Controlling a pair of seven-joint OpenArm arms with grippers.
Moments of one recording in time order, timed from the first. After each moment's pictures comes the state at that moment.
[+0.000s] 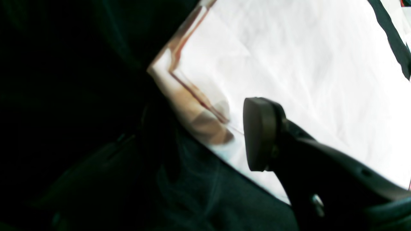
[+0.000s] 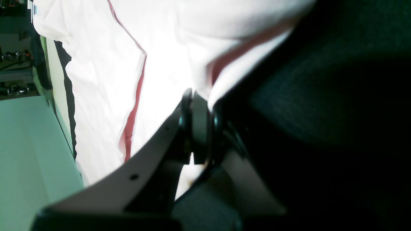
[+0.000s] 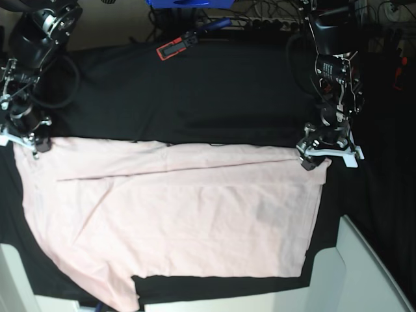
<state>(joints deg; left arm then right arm) -1.2 -7.9 -20.9 59.0 -33.7 -8.3 19.1 7.4 7.2 47.9 47.6 41.1 15.9 -33.4</state>
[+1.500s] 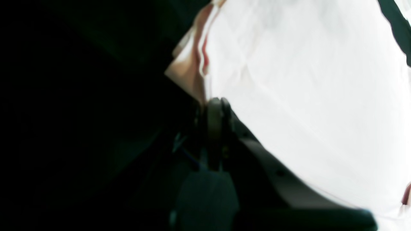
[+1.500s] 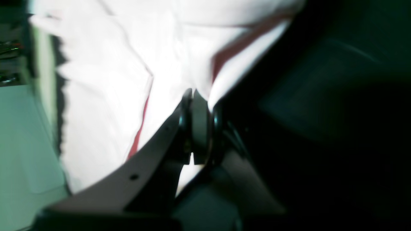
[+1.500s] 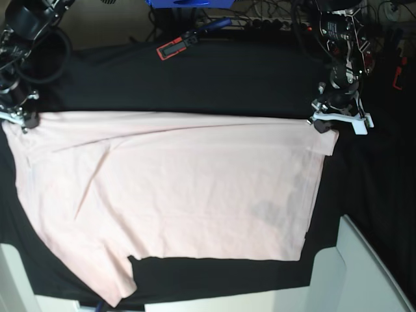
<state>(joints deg) 14.0 -6.3 -26.0 75.6 -34.0 -9.5 25.0 -2.1 6.4 51.7 60.0 41.6 16.3 -40.9</state>
